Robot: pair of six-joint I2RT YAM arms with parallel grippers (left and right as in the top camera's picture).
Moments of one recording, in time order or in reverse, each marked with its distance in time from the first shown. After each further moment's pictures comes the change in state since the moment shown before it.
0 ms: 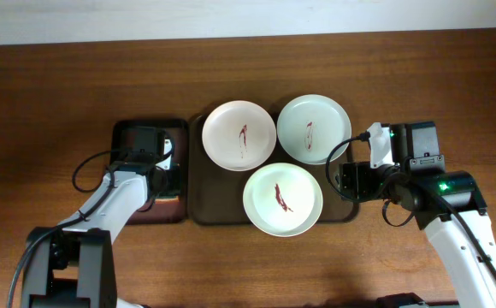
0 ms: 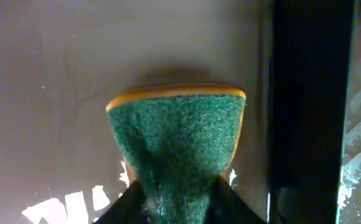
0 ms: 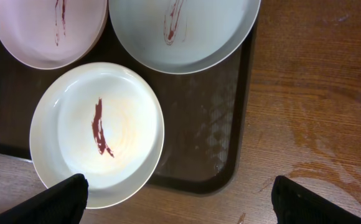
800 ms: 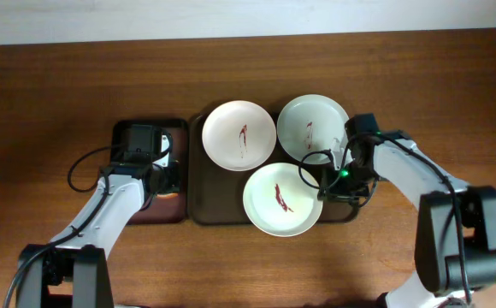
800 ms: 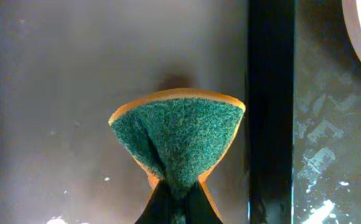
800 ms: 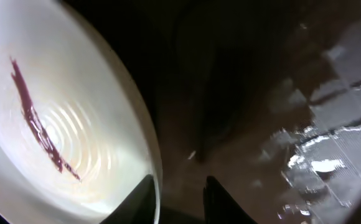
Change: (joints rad) left arm 0.000 -0.072 0.008 -0.028 0.006 -0.005; right arm 0.000 0.630 0.002 0.095 -0.230 0.006
